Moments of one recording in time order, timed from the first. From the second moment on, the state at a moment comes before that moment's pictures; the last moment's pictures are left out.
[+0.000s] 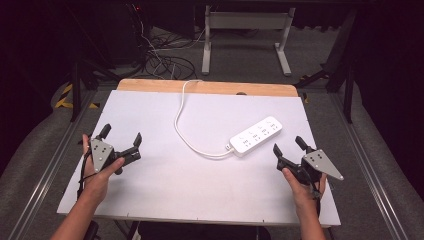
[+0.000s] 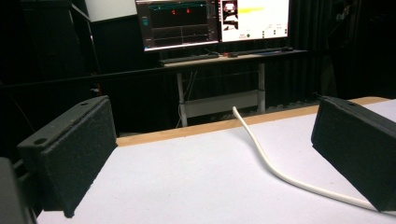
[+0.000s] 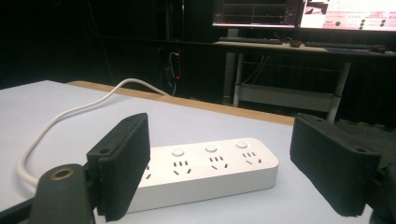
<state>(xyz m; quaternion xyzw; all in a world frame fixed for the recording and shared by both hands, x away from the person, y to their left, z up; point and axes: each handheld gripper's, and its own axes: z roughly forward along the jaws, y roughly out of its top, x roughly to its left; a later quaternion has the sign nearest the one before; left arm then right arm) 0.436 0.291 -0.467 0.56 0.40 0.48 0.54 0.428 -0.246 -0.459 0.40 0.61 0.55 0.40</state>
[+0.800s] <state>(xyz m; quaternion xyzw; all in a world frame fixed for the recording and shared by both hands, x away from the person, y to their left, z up) 0.435 0.289 -0.468 0.57 0.39 0.47 0.54 0.423 -0.271 -0.407 0.44 0.63 0.54 0.36</state>
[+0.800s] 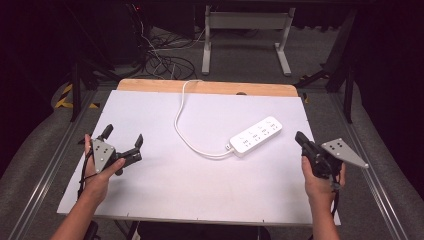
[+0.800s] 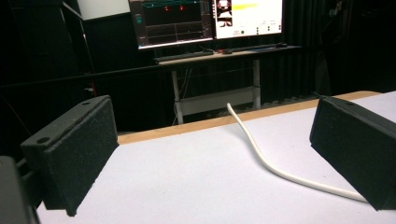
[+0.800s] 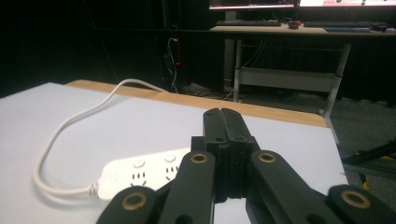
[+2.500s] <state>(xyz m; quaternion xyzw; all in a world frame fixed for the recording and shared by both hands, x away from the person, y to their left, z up) 0.433 0.288 -0.470 0.59 0.39 0.47 0.54 0.566 -0.128 -0.425 0.47 0.83 0.26 0.14</state>
